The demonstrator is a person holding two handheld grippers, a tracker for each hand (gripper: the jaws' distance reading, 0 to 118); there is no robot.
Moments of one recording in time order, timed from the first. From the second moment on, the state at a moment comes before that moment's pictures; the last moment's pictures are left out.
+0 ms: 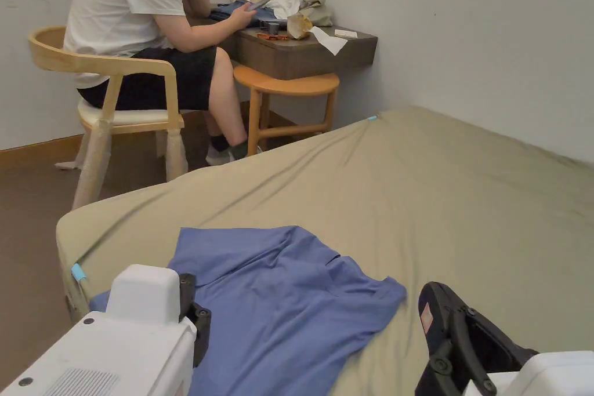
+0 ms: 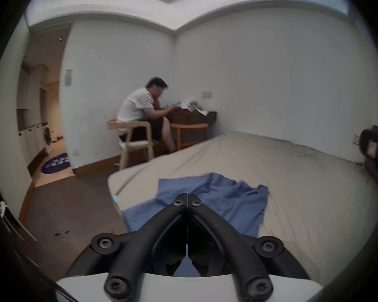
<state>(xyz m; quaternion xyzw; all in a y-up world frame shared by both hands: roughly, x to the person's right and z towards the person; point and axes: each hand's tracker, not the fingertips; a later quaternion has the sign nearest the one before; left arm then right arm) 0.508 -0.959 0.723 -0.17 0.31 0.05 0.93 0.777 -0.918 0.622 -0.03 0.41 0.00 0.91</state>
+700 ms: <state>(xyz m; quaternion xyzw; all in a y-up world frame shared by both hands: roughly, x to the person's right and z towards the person) 0.421 -1.113 0.473 -0.38 0.25 0.15 0.88 0.815 -0.973 0.570 -0.16 0.29 0.06 0.94</state>
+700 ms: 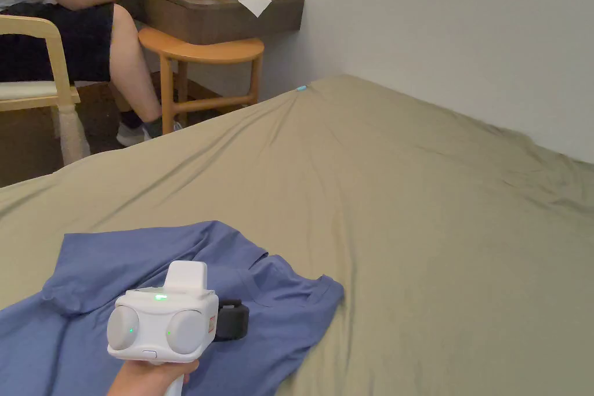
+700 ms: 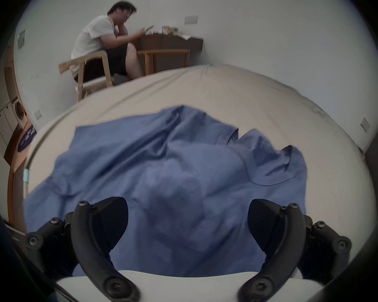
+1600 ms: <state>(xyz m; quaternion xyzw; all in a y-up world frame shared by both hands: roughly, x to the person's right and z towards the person) 0.535 -0.988 0.473 -0.26 0.17 0.22 0.92 0.942 -0.956 0.623 -0.16 0.14 0.01 0.98</state>
